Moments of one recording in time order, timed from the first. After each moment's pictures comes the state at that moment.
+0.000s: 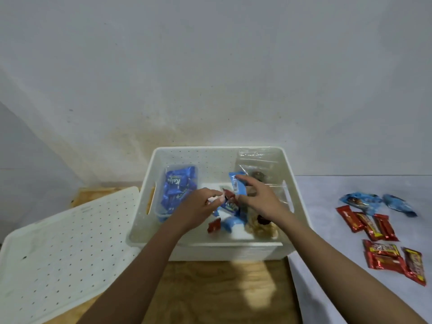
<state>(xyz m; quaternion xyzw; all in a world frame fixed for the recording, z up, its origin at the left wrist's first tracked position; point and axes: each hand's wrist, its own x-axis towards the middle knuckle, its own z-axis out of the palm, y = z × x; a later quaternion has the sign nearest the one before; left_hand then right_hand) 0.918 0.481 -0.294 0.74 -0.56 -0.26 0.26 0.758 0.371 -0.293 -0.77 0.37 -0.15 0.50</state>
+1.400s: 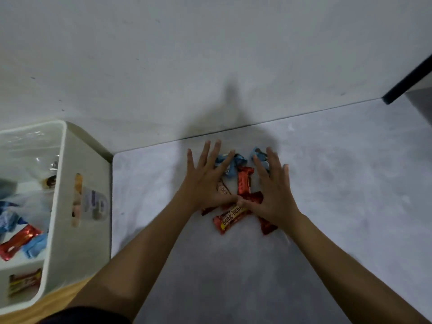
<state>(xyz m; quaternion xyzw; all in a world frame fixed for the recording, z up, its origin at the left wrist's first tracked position) 0.575 0.195 -0.431 0.67 -0.74 -0.09 0.01 0.373 0.163 -0.447 -0.85 0.45 -0.14 0.23</state>
